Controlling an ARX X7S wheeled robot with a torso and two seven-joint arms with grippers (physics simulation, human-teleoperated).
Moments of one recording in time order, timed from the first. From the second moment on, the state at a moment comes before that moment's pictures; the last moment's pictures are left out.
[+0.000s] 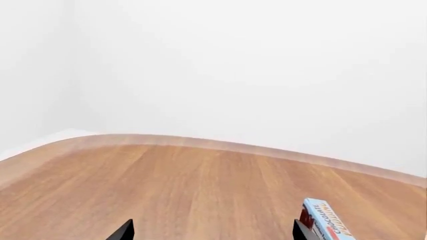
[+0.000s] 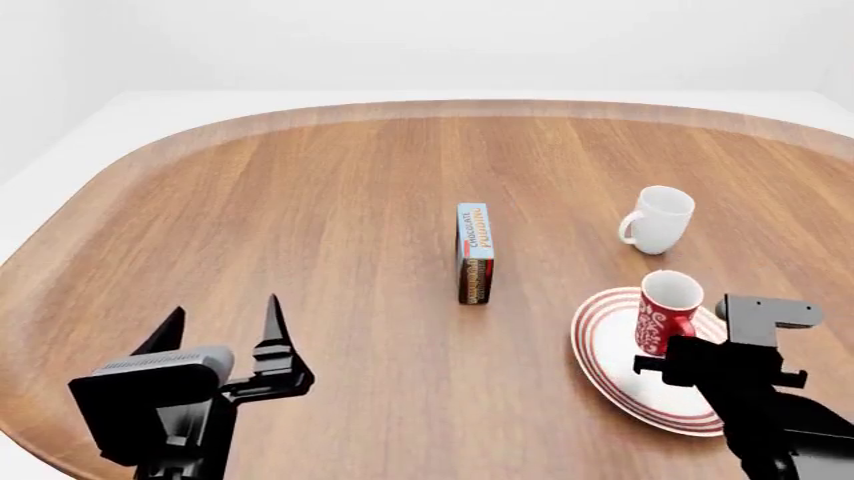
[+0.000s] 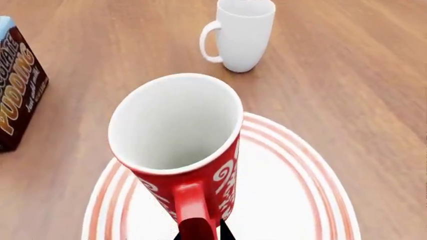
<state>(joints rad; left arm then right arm) 0.01 -0.34 0.12 0.54 -0.47 -0.26 -0.39 0.53 0.53 -0.09 0.44 0.48 0.59 0.03</state>
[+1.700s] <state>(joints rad) 0.03 -0.37 0.12 0.59 -0.52 -0.26 -0.41 0.22 0.60 0.06 -0.01 0.58 0.63 0.16</state>
